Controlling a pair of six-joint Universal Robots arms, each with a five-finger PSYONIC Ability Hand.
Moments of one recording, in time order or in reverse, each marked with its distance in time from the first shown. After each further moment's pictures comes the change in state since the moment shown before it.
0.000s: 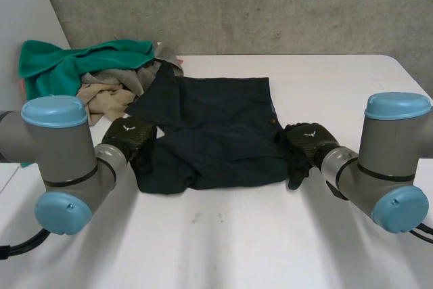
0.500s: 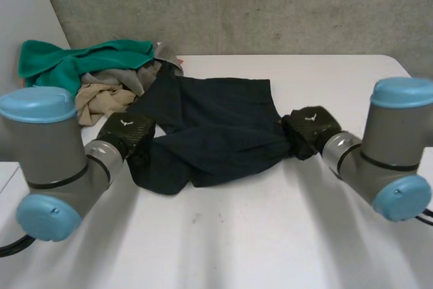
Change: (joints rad) left arm -0.016 0.136 -0.060 -0.049 0.006 0.015; right arm 0.002 -0.064 -0.035 0.004 0.002 -0.100; left_hand 0.459 0.512 0.508 0.515 0.483; right_hand 0.674 0.877 0.893 0.899 0.864
